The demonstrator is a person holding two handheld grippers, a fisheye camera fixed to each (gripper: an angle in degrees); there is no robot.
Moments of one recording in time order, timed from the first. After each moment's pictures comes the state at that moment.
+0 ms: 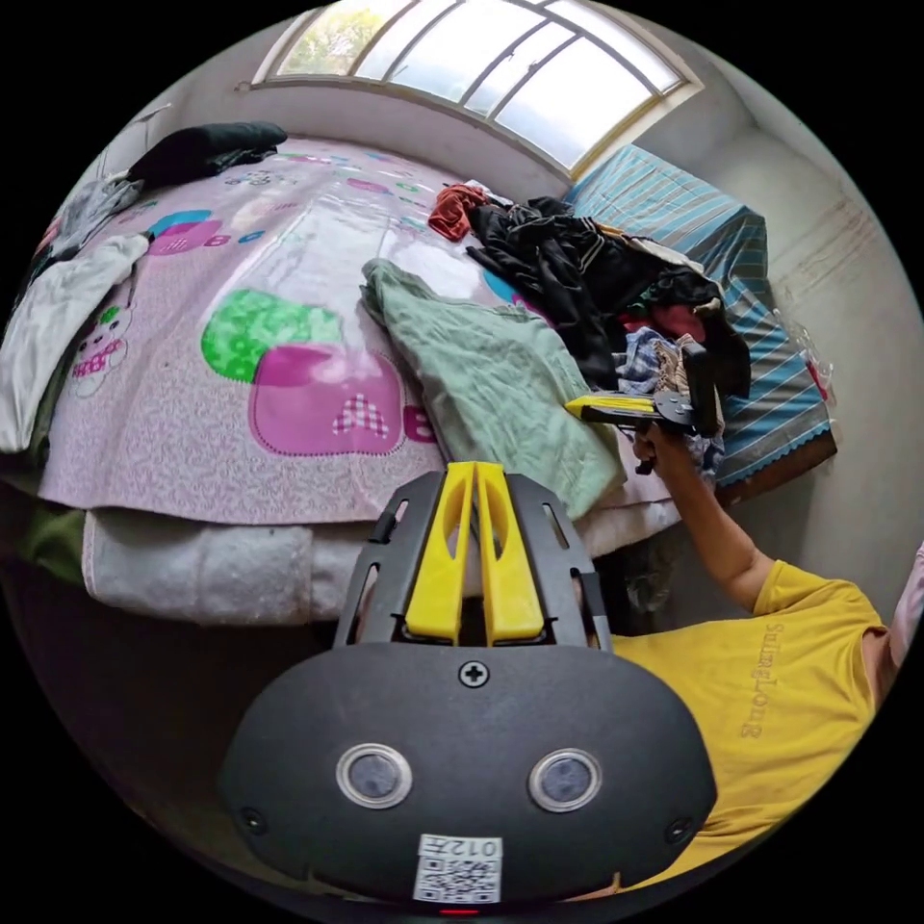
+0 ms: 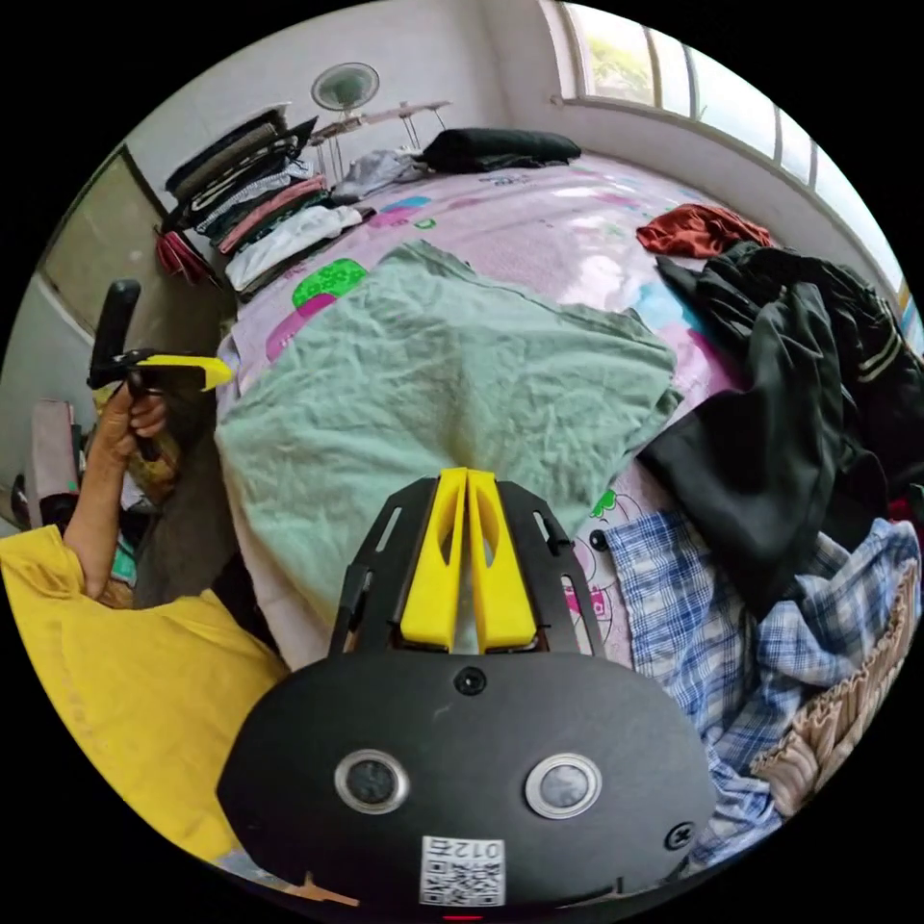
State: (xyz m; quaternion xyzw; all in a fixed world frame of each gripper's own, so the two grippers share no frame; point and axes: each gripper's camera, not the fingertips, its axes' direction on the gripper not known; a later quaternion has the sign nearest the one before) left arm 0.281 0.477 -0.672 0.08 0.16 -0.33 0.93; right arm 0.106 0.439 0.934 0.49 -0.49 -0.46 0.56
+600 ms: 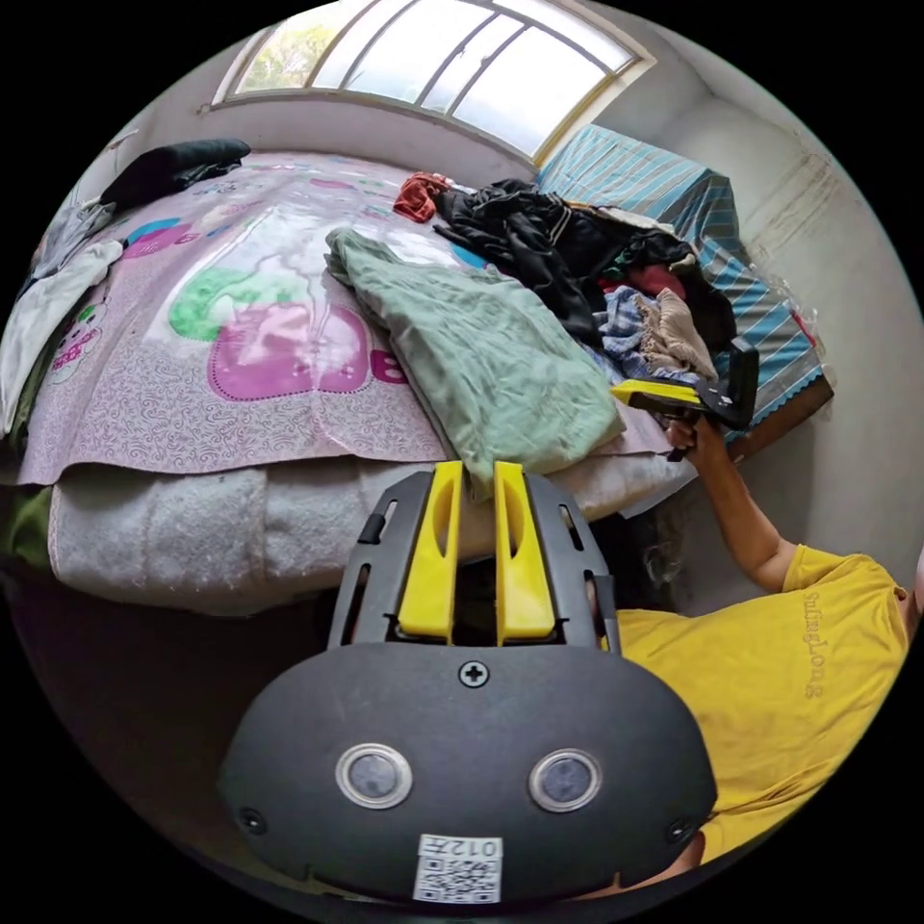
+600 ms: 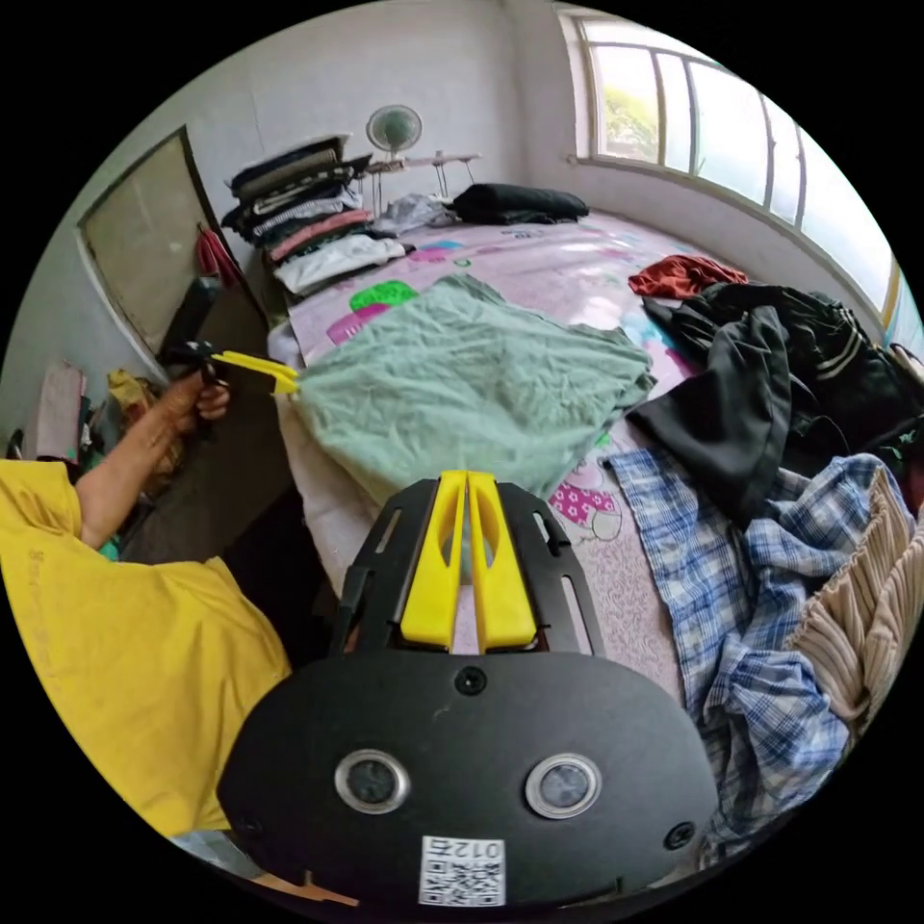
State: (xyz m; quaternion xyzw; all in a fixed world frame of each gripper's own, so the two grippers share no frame) left arm 0.334 0.492 -0.656 0.07 0.16 -0.28 0.95; right arm 0.130 0.561 1.059 0.54 -0.49 -0.44 0.52
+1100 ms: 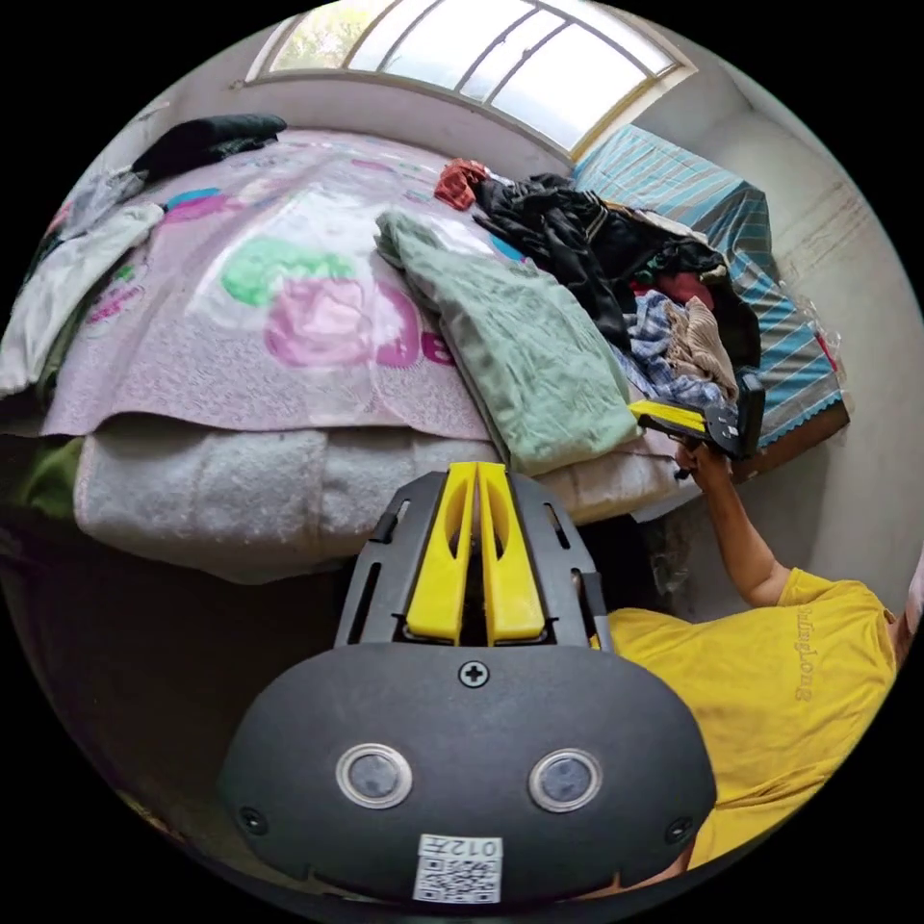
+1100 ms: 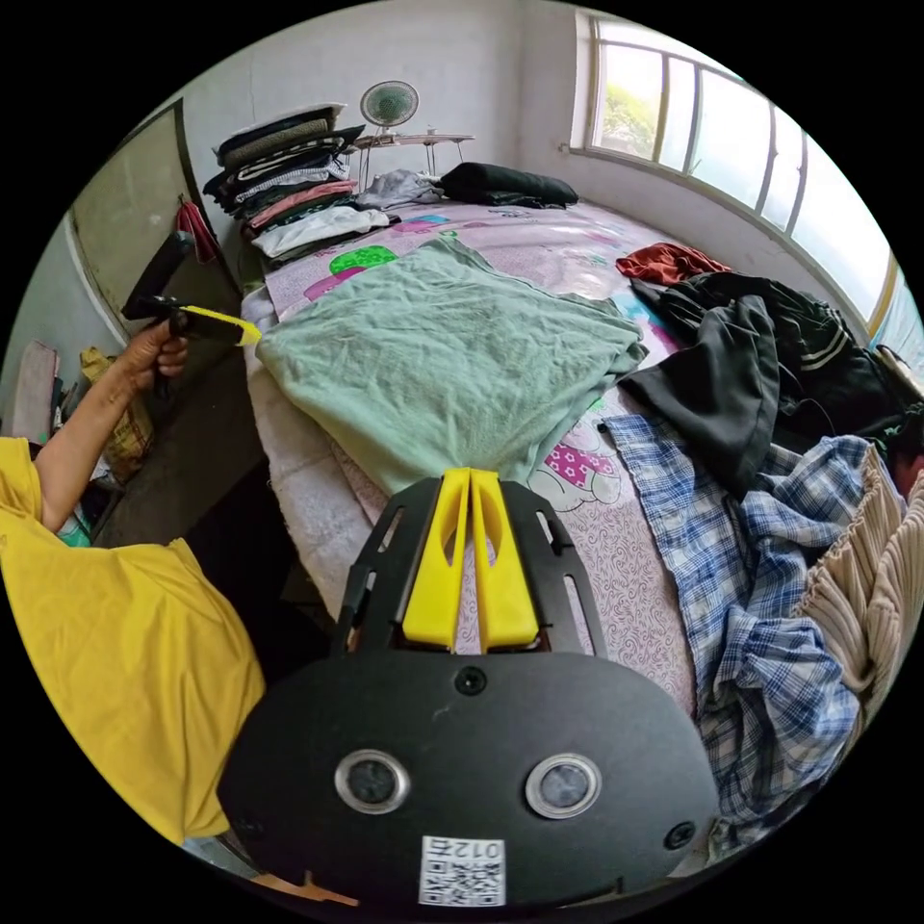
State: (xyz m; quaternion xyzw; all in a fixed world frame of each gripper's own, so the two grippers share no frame) left arm 0.314 0.506 -0.670 0.07 0.13 -0.32 0.94; right arm 0.094 0.579 1.095 0.56 -0.46 -0.43 0.55
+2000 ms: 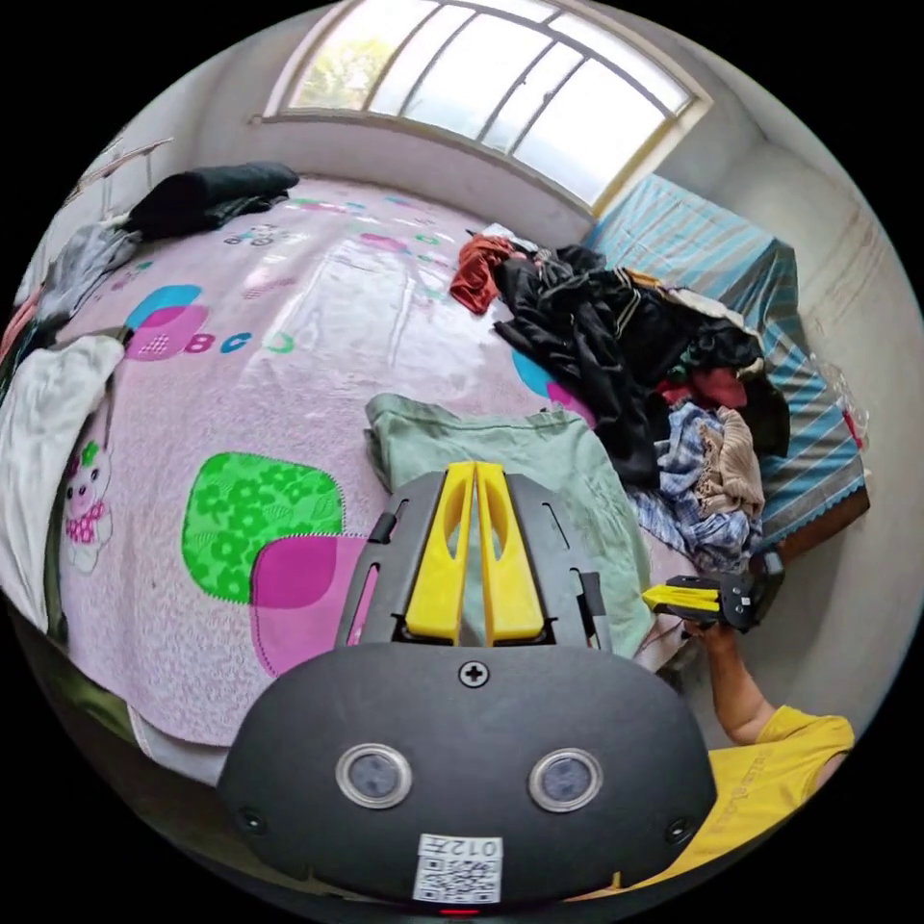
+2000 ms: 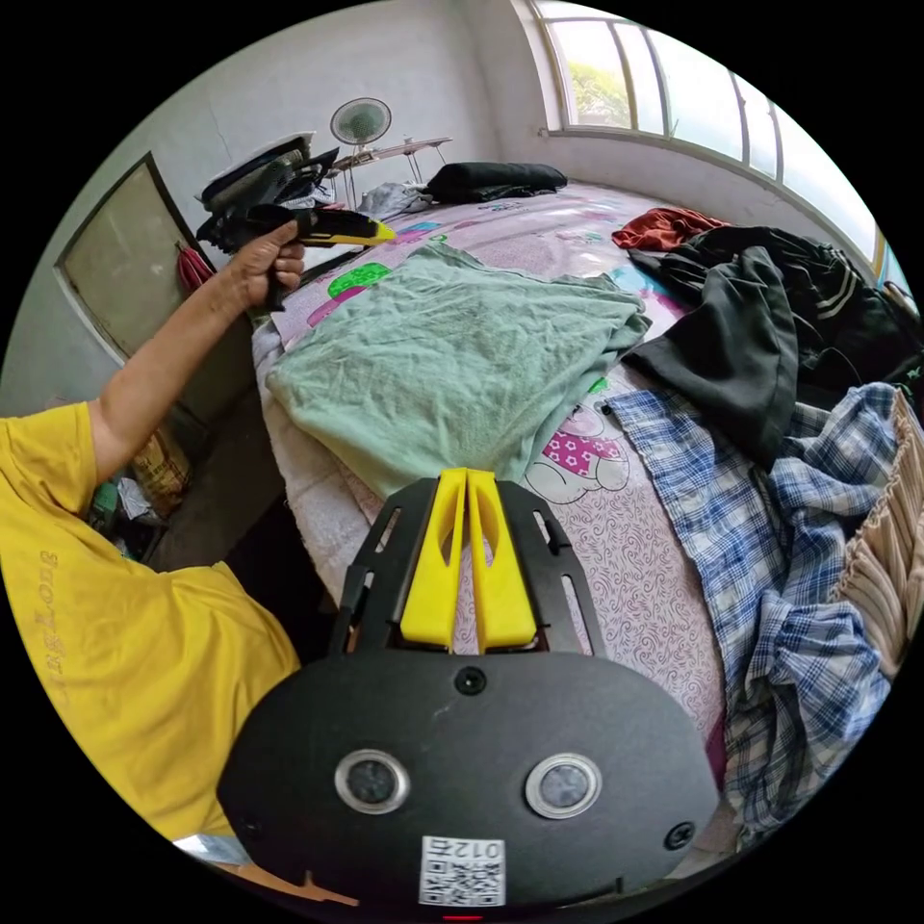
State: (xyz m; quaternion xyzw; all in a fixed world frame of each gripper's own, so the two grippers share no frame) left arm 0.161 0.338 -0.608 0.09 0.11 -0.34 0.93; right arm 0.115 0.476 1.085 0.50 -0.52 -0.43 0.54
